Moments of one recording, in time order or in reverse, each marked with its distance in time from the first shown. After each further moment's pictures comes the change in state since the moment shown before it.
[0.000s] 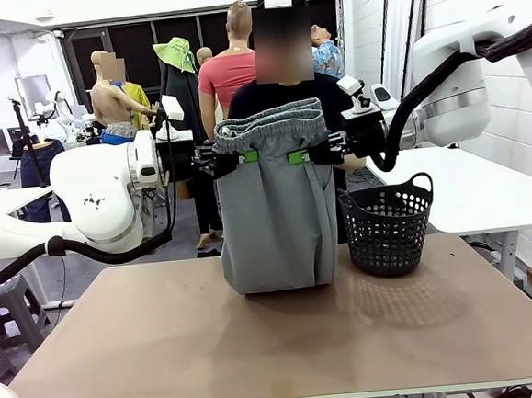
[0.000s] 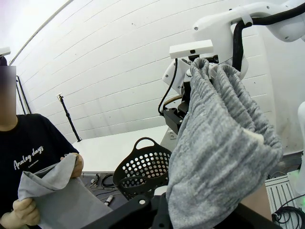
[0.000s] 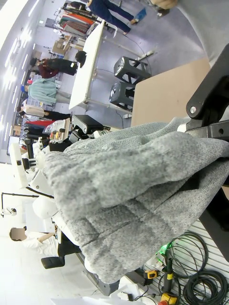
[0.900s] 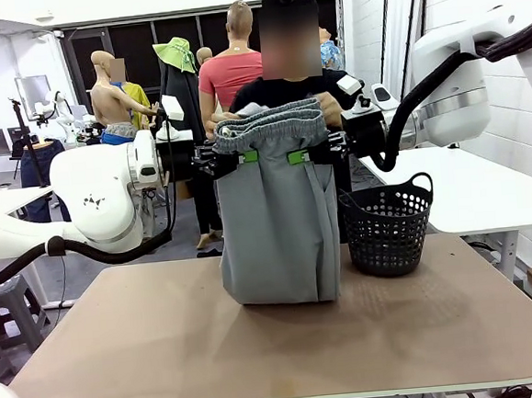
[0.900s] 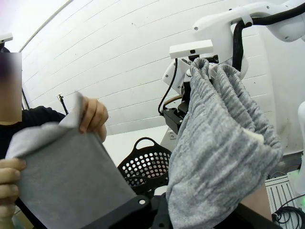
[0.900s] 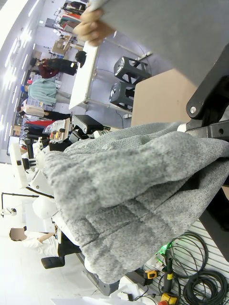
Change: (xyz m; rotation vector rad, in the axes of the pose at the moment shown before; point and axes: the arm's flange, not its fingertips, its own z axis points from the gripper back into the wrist) left arm 0.000 0.000 0.000 0.000 0.000 0.000; right arm 0.000 0.000 0.000 0.000 0.000 0.000
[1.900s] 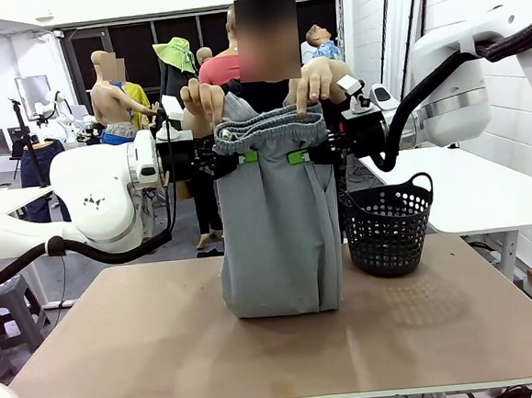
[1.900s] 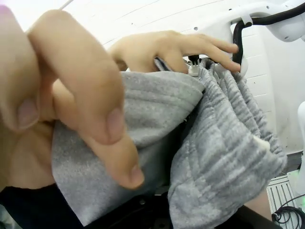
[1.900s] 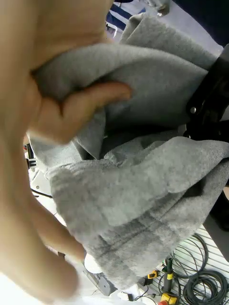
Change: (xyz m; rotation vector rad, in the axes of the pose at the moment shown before) left arm 0.000 0.000 0.000 -0.001 0.000 0.000; right arm 0.000 0.000 0.000 0.000 0.000 0.000
